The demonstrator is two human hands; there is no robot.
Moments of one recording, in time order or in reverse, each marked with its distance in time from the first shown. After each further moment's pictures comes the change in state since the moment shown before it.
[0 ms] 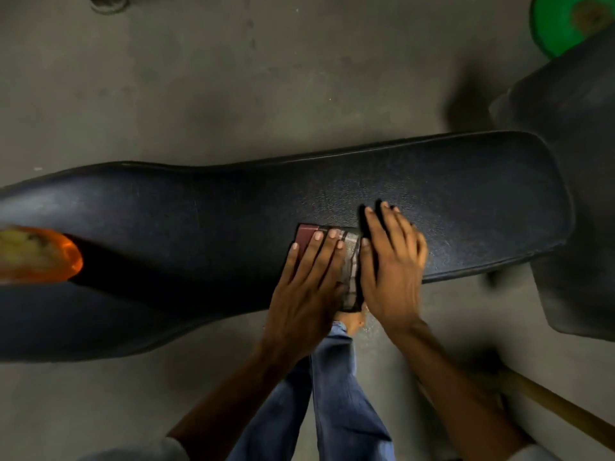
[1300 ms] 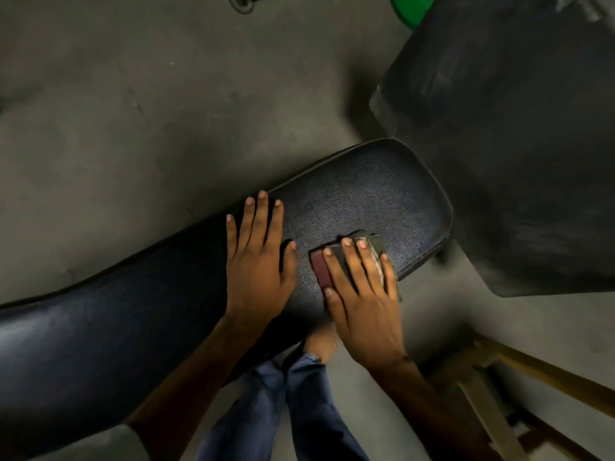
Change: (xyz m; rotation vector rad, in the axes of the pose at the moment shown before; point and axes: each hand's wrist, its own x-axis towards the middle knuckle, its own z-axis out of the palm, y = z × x) left_hand 0.187 0.061 0.005 -0.066 0.077 0.012; right_hand -0.006 0.119 -0.043 -0.205 -0.069 0.094
